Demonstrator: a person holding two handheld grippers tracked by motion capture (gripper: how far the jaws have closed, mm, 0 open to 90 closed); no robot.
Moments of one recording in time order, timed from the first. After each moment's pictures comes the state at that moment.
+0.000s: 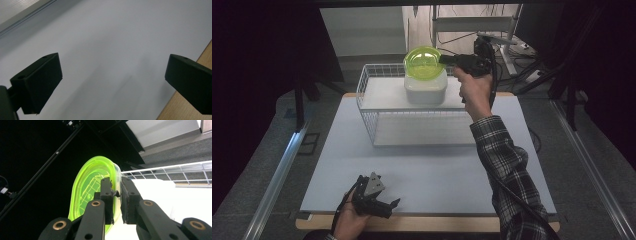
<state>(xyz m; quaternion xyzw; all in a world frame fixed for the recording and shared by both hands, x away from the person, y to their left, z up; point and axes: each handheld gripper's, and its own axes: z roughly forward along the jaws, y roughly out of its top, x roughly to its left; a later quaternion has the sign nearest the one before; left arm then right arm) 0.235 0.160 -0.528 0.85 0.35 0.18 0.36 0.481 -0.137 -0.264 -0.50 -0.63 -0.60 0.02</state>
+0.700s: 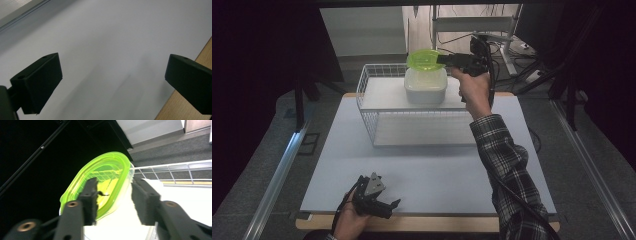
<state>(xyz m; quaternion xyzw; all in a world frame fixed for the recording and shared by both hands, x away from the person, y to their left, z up) 0.236 0.159 -0.529 0.85 0.35 0.18 0.36 0.487 -0.131 -0.263 -0.52 -0.64 -0.56 -0.01</state>
